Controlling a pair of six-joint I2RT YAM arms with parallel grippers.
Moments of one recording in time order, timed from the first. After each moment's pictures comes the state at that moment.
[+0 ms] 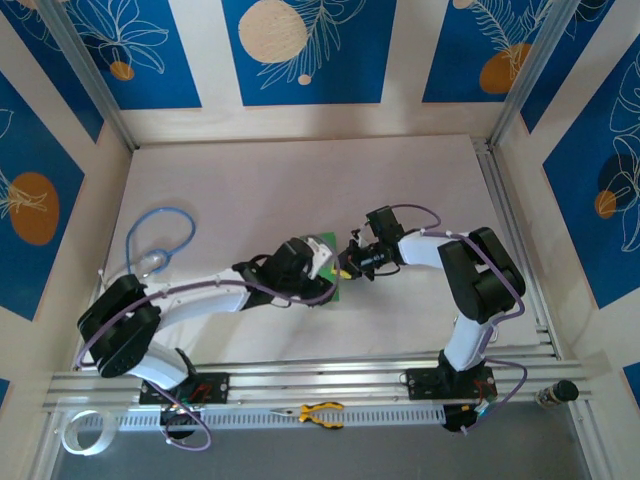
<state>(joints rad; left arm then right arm) -0.95 1.48 0.82 -0.15 0.11 -0.25 0.42 1.77 0.86 -0.17 -0.81 0.86</state>
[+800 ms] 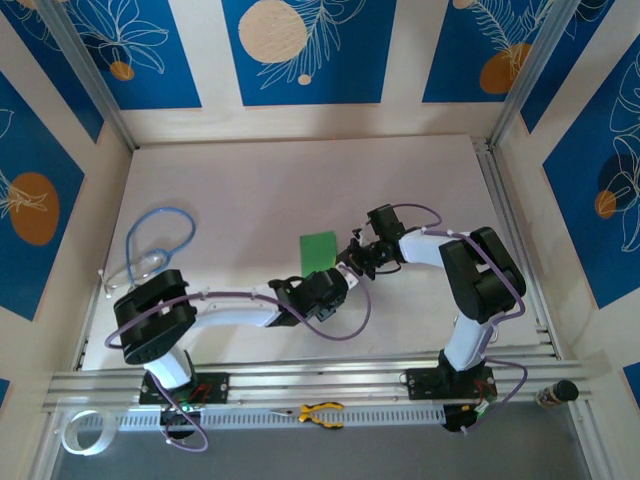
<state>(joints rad) -1.15 1.65 0.90 -0.16 -0.37 -0.02 0.41 1.77 0.87 -0.20 -0.81 0.87</state>
